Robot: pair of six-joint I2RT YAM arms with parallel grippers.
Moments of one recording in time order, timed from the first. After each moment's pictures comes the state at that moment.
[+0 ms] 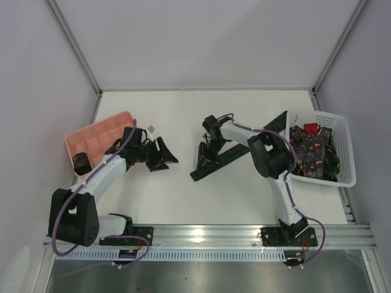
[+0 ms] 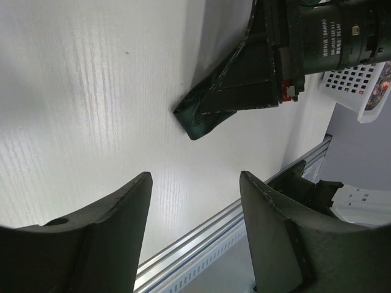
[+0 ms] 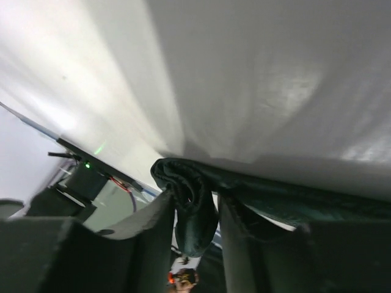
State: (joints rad) left arm -0.21 1.27 0.77 -0.43 0.55 -0.64; right arm 0.61 2.28 1.69 -0.90 -0.62 0.69
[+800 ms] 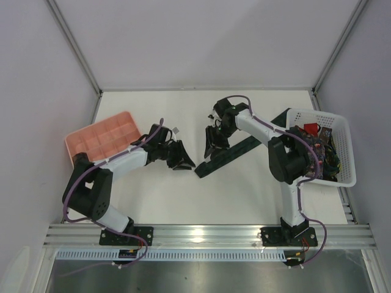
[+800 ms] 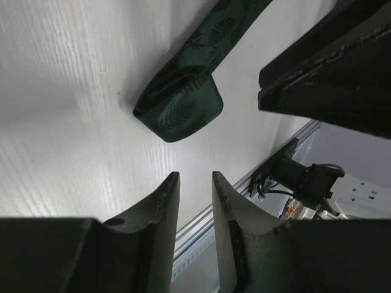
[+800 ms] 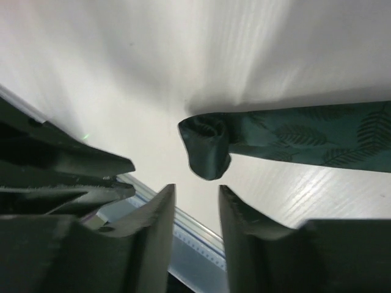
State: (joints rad) left arm -0.43 1.53 0.85 -0.27 0.58 -0.77; right arm 0.54 2.10 1.72 -0.96 -0.52 0.43
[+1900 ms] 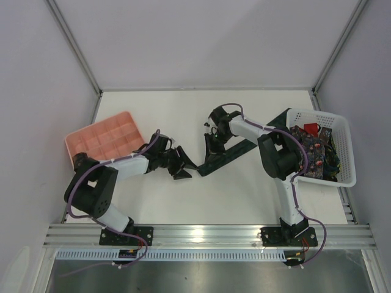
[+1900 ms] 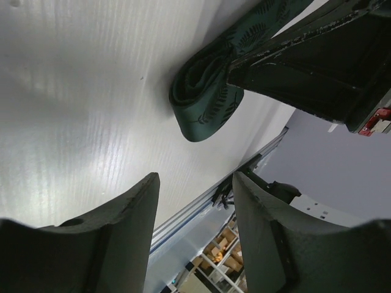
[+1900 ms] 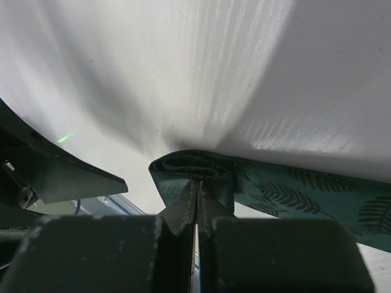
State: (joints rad) left arm -0.44 1.55 0.71 -0.10 0.58 -1.05; right arm 0.55 2.19 1.66 -0.83 -0.56 0.39
